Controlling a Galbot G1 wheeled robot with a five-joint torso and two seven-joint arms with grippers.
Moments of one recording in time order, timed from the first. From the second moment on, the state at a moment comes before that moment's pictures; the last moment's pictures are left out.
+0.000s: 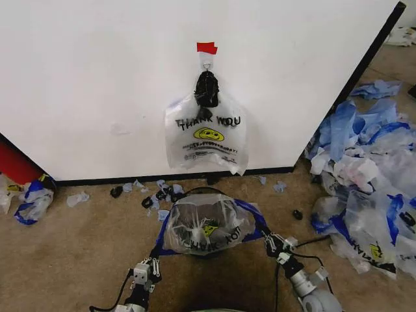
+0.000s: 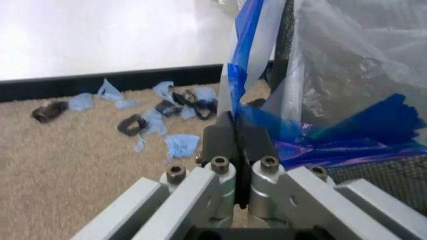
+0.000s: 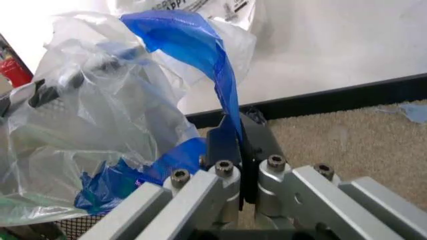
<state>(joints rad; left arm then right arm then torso) 1.53 -0.95 0.01 -1.69 -0.29 -0.53 -0.43 -1.31 1.00 0.14 1.41 0.87 0.60 -0.49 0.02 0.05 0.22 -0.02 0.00</state>
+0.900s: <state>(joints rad) 1.42 -0.90 0.01 -1.67 -0.30 -0.51 -0.49 -1.31 1.02 0.14 1.40 0.87 0.59 -0.50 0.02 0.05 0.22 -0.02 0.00</state>
